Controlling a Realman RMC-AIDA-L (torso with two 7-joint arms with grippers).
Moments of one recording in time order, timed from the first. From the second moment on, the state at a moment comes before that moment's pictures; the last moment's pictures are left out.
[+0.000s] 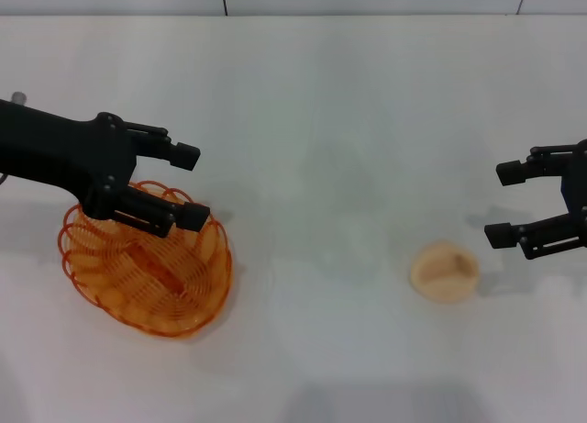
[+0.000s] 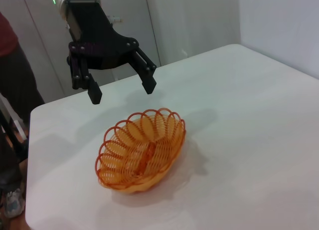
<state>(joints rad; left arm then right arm) -0.60 -1.95 0.83 1.02 2.07 1.95 -1.77 0.35 2.01 -1.00 -1.36 -1.94 -1.76 1.85</state>
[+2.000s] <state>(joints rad) -0.65 -1.87 0.78 1.07 2.53 1.91 -1.88 0.36 2.01 -1.01 -1.35 -1.96 -1.74 1.87</state>
